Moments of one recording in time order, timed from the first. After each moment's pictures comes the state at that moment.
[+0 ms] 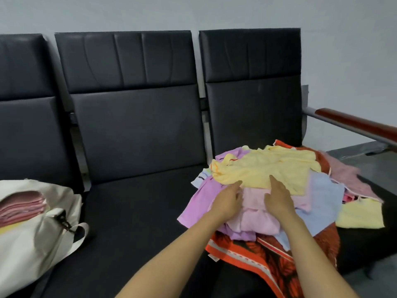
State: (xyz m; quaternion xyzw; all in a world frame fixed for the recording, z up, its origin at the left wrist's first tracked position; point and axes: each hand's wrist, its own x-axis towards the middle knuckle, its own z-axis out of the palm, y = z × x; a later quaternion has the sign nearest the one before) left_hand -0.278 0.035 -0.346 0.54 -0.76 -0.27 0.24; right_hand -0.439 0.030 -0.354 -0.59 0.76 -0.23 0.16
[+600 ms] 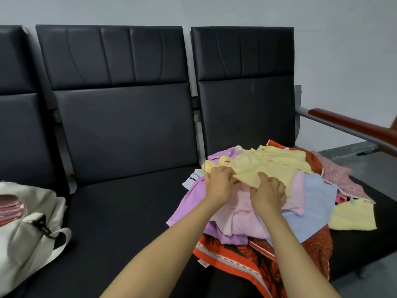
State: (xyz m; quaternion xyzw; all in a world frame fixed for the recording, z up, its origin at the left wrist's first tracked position) left_hand -0.292 -0.002 -0.328 0.57 -0.74 -0.15 0.32; right_hand -0.418 0.021 -0.346 -0.53 0.80 -0.26 0.06
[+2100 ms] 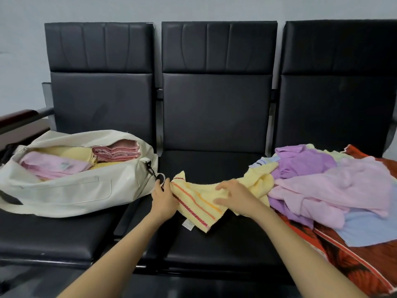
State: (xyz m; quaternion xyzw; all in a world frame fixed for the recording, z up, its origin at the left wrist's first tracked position) left_hand -0.005 0.181 -0.388 0.82 -0.48 -0.16 0.28; right_hand -0.218 0.117 -0.343 -0.84 0.46 -0.13 0.26
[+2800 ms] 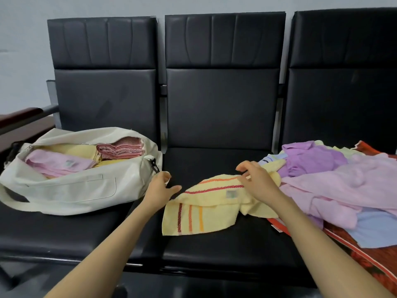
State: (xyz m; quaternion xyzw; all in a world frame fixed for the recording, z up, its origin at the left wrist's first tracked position) left_hand 0.024 0.187 -0.362 0.78 -0.47 -0.17 0.37; right_hand -0.234 0.088 -0.331 -0.82 0.47 -0.26 0.21
